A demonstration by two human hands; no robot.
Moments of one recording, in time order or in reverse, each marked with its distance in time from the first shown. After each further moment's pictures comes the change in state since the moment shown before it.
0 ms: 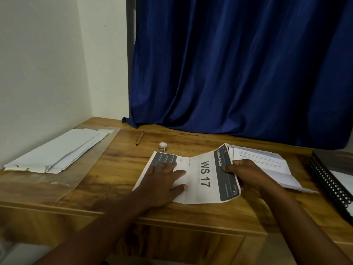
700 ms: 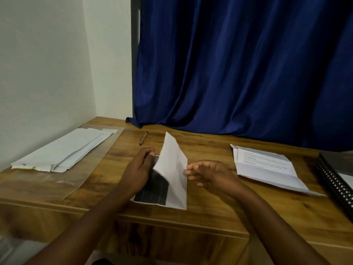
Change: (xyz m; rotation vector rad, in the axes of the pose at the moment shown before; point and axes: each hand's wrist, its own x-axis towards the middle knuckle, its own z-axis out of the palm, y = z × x) left_hand -0.024 -0.034 -0.028 -0.854 0.521 -0.288; right_hand -0.022 -0.012 0.075 0.019 -0.337 -0.310
